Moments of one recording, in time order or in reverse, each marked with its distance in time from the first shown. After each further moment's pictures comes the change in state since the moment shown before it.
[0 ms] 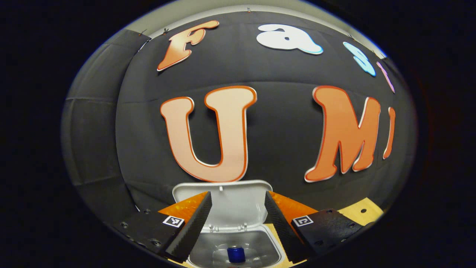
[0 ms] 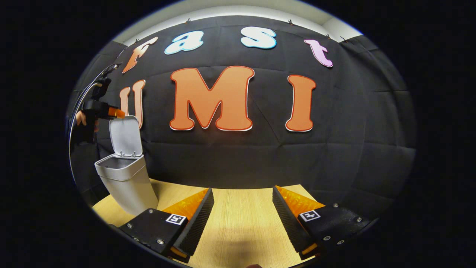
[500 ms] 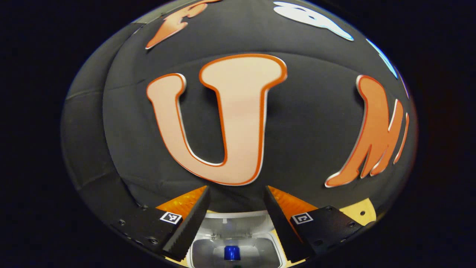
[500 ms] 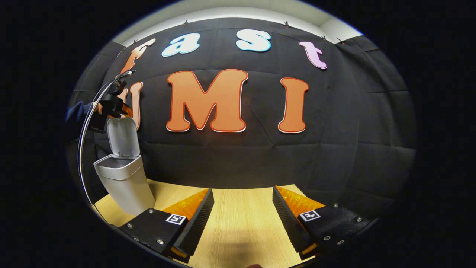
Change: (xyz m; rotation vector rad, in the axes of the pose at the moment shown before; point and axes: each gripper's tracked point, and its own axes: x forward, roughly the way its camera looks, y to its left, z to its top) left arm 0.064 0.007 -0.014 -0.004 0.202 0.014; right arm -0.017 -0.020 0.002 0.001 -0.013 -0.045
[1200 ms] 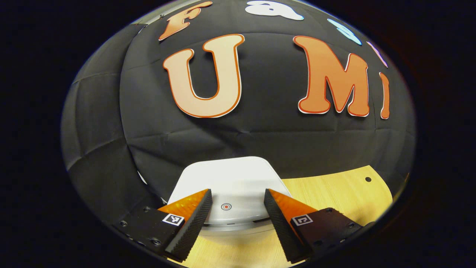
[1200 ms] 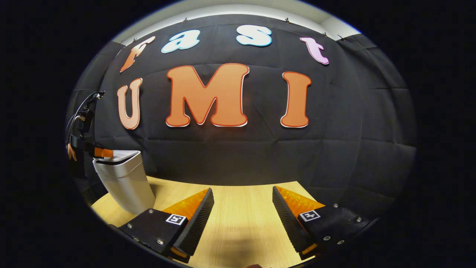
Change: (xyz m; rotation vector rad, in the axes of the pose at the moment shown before) left arm -0.121 -0.035 -0.195 0.038 0.115 0.005; right arm 0.015 0.014 -0.015 -0.005 0.041 0.041
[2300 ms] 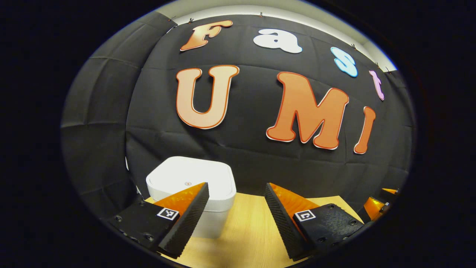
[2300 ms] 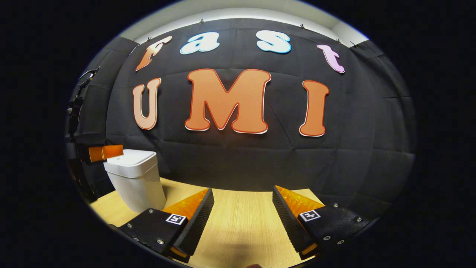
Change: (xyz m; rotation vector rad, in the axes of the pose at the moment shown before) left arm -0.094 -0.093 0.005 -0.186 -0.239 -0.087; right arm -0.008 0.042 0.021 -0.027 -0.084 0.073
